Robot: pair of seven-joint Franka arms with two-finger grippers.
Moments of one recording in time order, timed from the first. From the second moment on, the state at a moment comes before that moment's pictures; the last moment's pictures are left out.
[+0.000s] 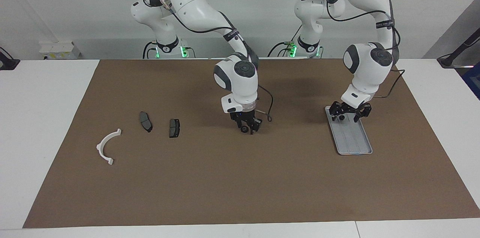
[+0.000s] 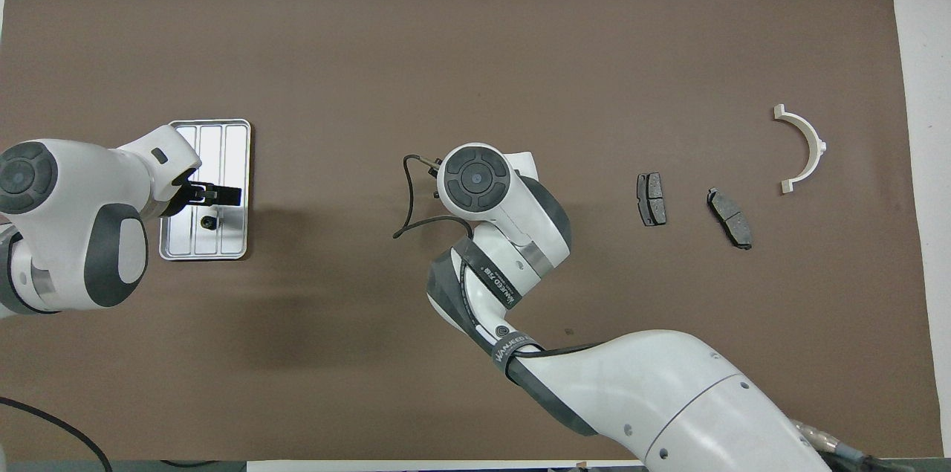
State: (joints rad) left arm -0.03 0.11 -0.01 -2.22 -0.01 2.44 0.11; right arm 0.57 0.58 0.05 -1.65 -0.11 2.32 1.29
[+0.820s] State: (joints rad) left arm -0.26 0.11 -0.02 -2.15 0.03 2.34 -0.21; right arm 0.41 0.41 0.04 -1.52 -0.13 1.95 1.00
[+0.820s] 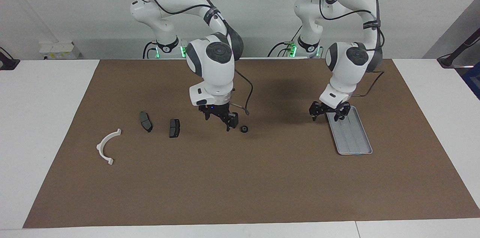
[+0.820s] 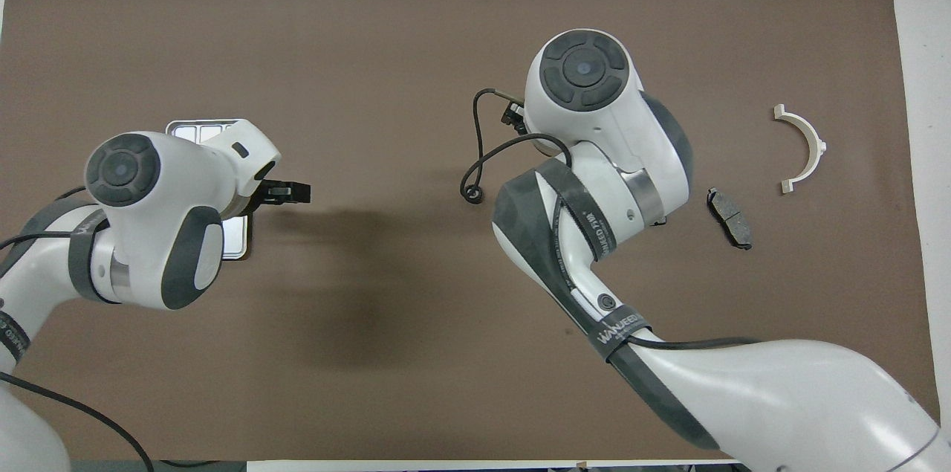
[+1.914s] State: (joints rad) left arm -0.65 0.45 -0.02 -1.60 0.05 2.08 -0.83; right arm 0.03 0.21 0.04 -1.52 -0.08 1.78 0.14
